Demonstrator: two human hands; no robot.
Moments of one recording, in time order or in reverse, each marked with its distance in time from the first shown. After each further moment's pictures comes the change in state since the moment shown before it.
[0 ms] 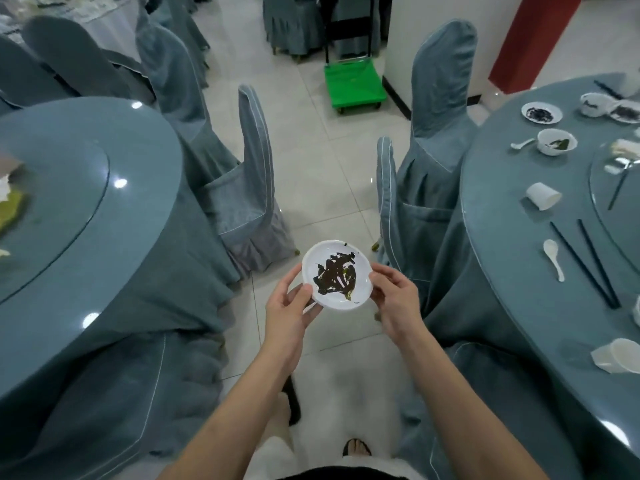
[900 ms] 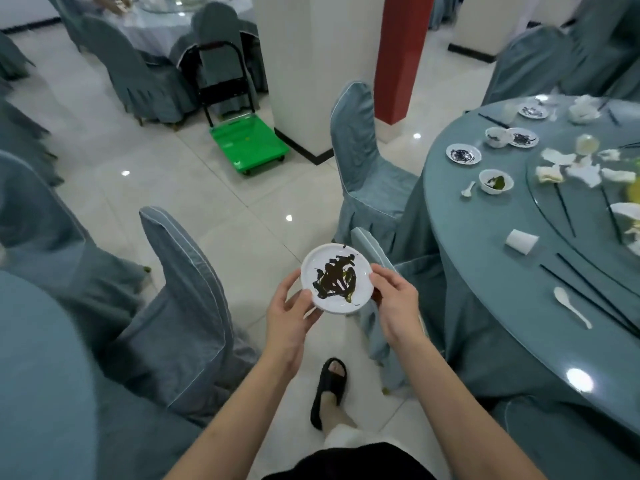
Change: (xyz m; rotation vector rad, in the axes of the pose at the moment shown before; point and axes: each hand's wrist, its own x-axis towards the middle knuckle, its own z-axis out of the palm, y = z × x) left_hand 0.398 0.155 0.074 0.079 -0.432 -0.107; right_hand 0.276 -0.106 0.190 0.097 0.461 -0.285
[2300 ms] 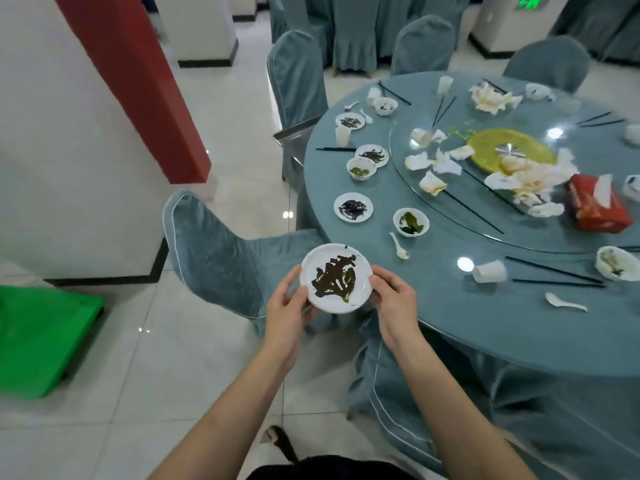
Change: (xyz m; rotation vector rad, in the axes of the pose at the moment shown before) left_hand 0.561 0.121 0.299 0.355 -0.781 -0.316; right_hand 0.450 -0.142 0.111 0.316 0.838 -0.205
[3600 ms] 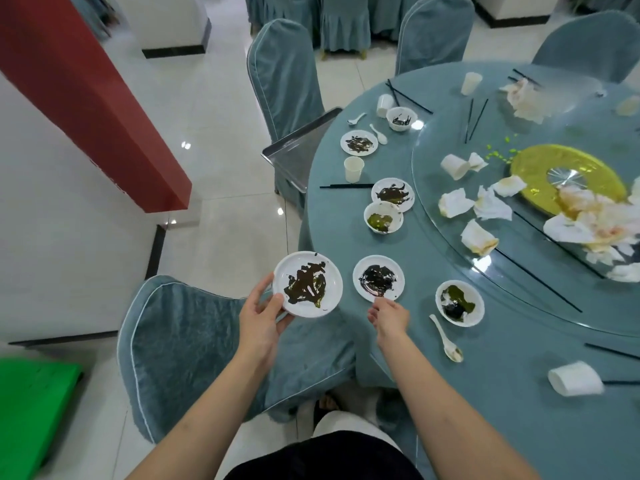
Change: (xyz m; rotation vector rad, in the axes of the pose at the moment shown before) left_hand 0.336 0.101 0.005 0.049 0.105 -0.099; right_hand 0.333 0.045 0.147 -0.017 0.407 0.395
